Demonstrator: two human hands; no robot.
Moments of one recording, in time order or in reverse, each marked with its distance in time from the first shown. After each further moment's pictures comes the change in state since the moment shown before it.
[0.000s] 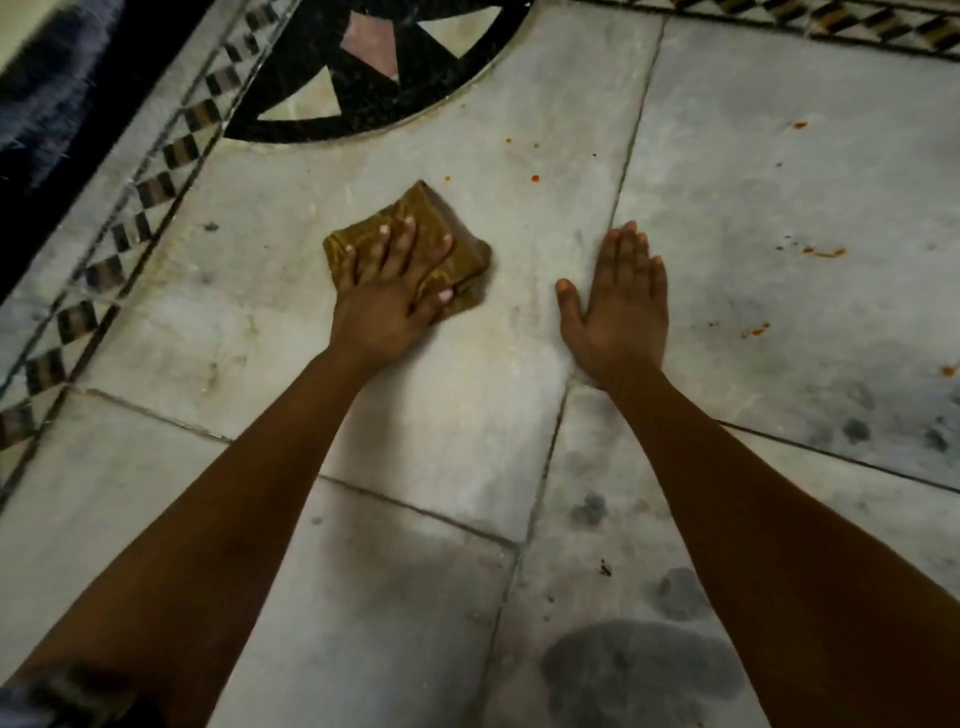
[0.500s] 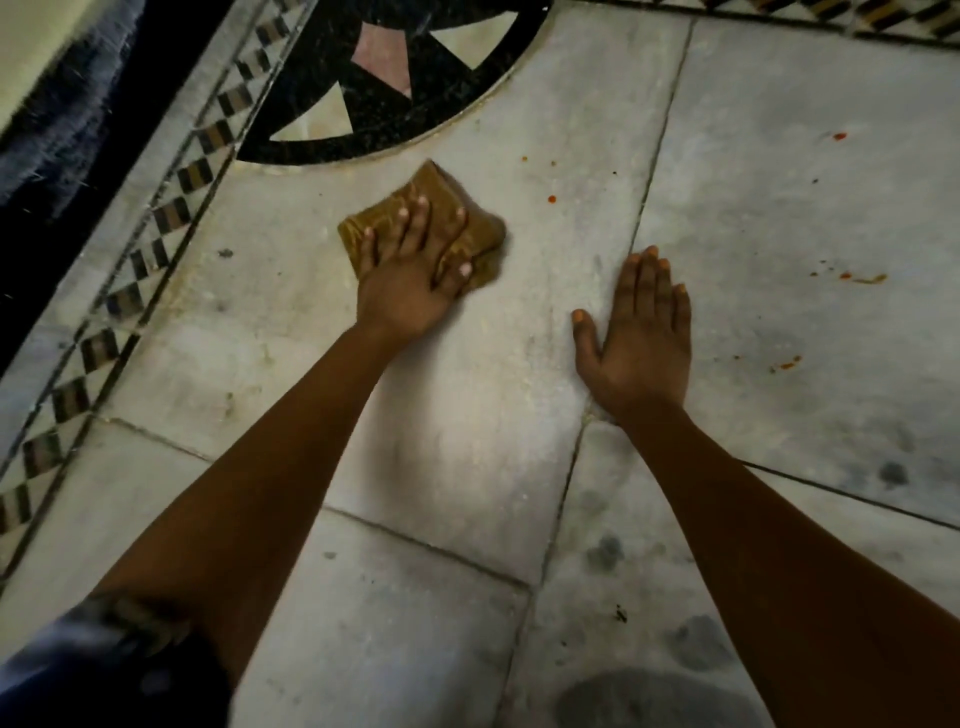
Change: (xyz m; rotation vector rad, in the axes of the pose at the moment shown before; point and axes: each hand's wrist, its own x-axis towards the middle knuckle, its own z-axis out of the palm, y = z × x) left_hand 0.047 0.011 -0.021 -0.009 -0.060 -0.056; right_hand -0.001 -0.001 -0.003 0.001 -0.010 0.017
